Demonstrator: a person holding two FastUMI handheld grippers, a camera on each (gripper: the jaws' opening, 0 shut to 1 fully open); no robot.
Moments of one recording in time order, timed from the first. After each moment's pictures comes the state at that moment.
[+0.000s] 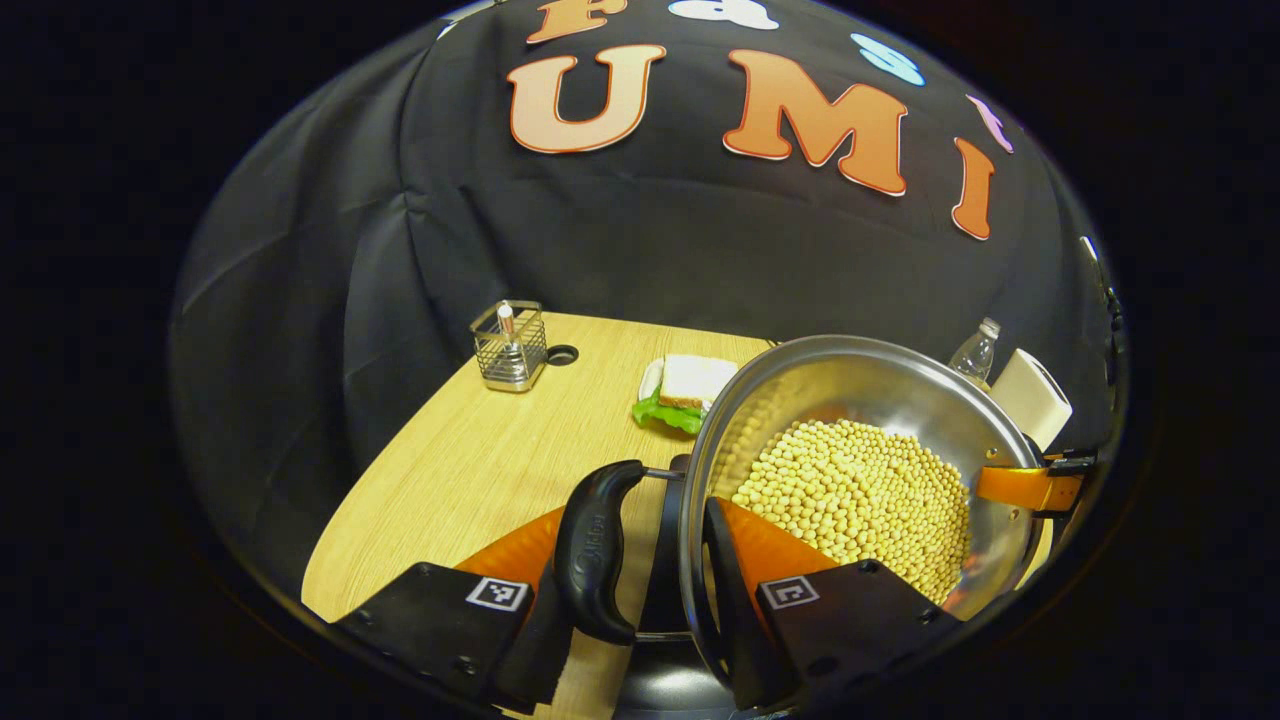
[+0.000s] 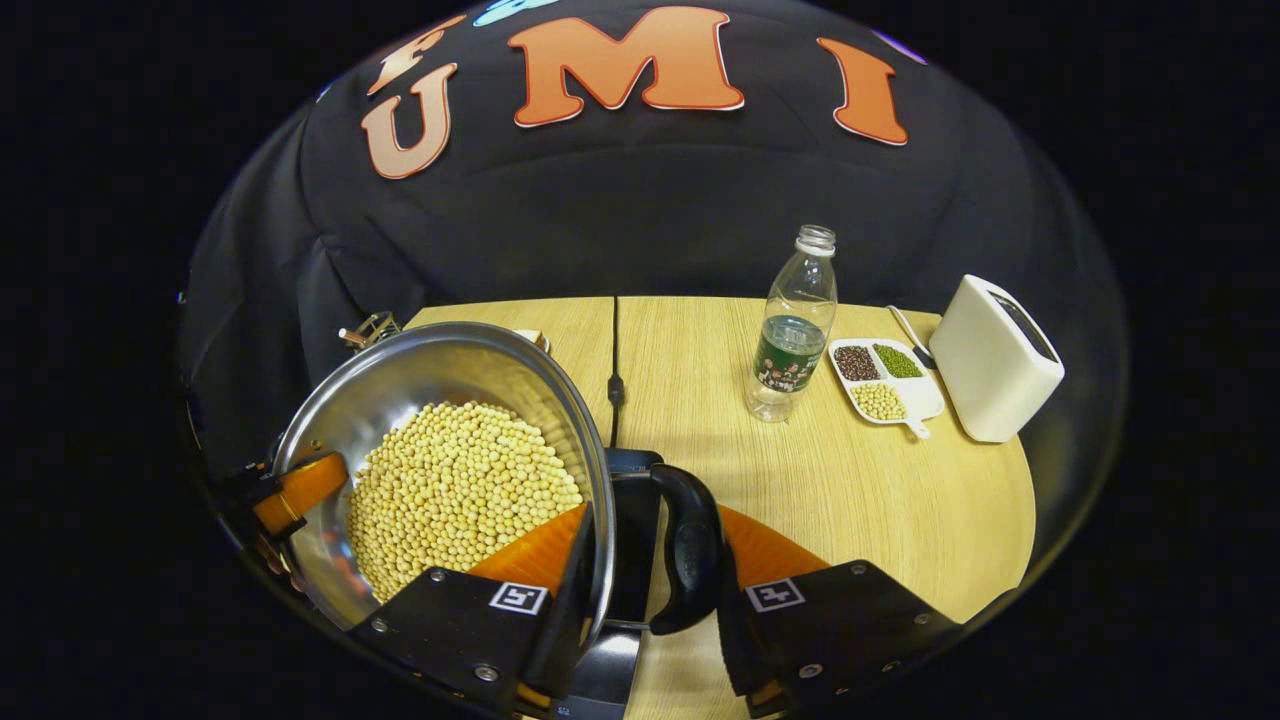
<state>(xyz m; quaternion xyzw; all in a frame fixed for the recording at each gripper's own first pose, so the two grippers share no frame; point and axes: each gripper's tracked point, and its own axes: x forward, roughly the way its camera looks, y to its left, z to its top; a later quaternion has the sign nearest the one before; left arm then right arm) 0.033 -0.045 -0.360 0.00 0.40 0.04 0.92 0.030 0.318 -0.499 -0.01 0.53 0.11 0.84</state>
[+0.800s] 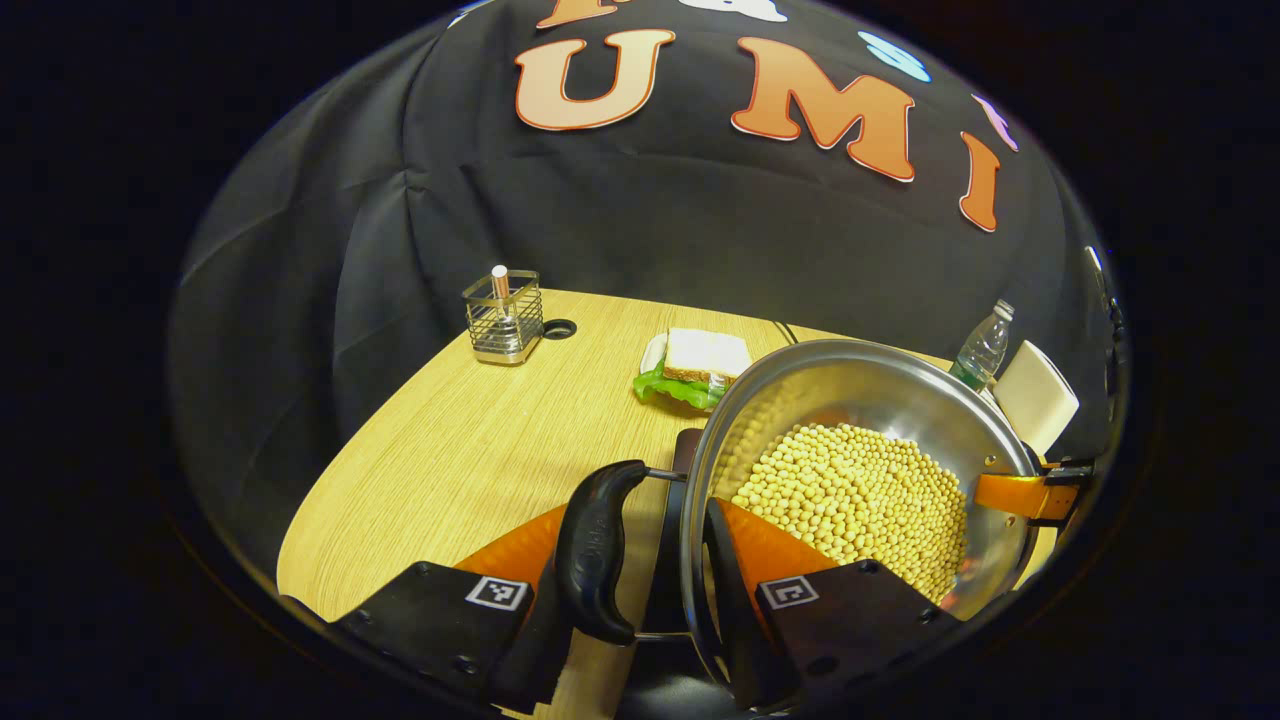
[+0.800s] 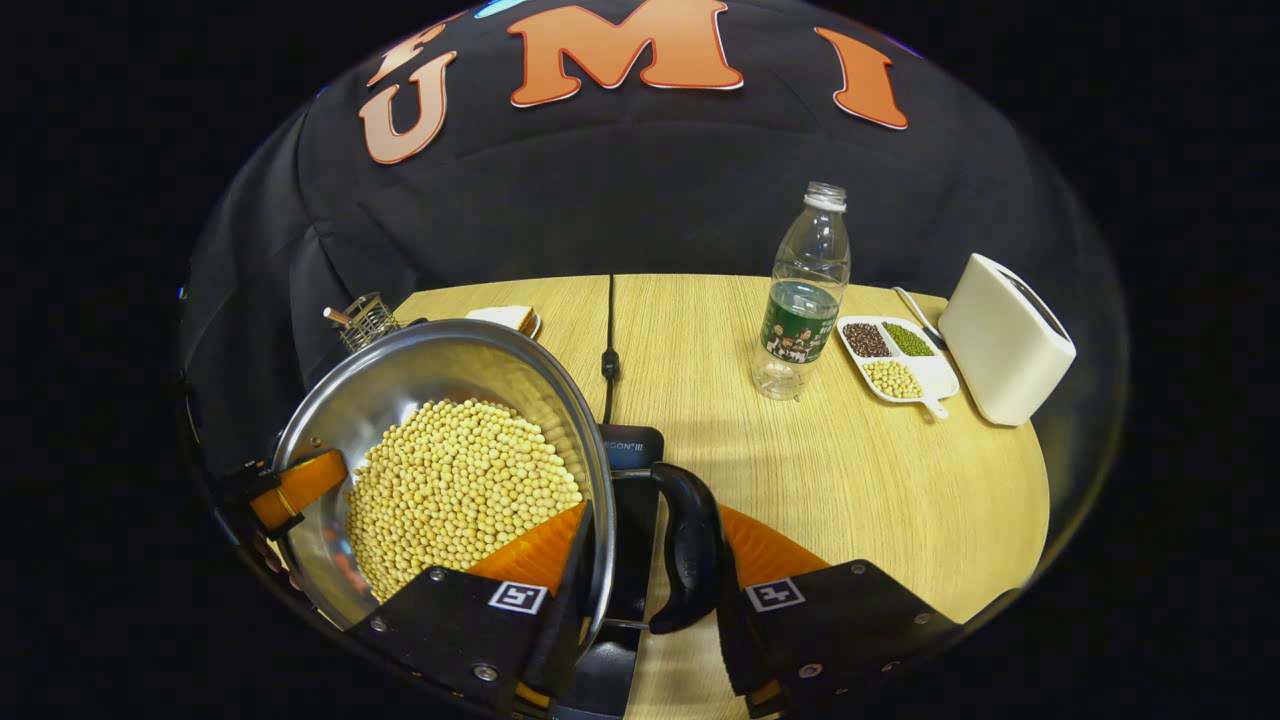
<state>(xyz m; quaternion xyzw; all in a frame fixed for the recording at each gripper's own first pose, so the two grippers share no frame) 0.036 -0.049 -0.367 -0.01 0.40 0.05 0.91 0.031 0.322 -0.506 -0.02 0.54 0.10 0.84</state>
